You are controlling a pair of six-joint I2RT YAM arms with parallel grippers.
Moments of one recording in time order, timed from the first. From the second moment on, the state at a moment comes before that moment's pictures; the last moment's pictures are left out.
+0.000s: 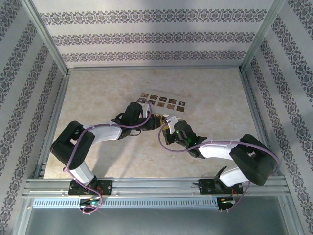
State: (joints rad) left arm -0.59 1.66 0.81 0.27 0.47 -0.74; right arm 0.75 1.43 0.45 0.42 0.01 0.23
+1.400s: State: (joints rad) left arm -0.59 1.66 0.80 0.27 0.47 -0.74; right arm 0.72 1.43 0.43 0.46 -0.06 0.24
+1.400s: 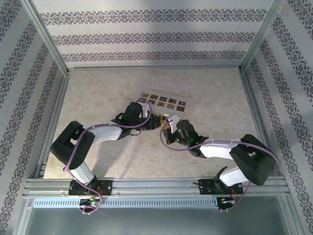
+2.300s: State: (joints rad) left arm -0.59 1.66 0.80 0.30 0.46 -0.76; right arm 0.69 1.41 0.45 0.45 -0.12 0.26
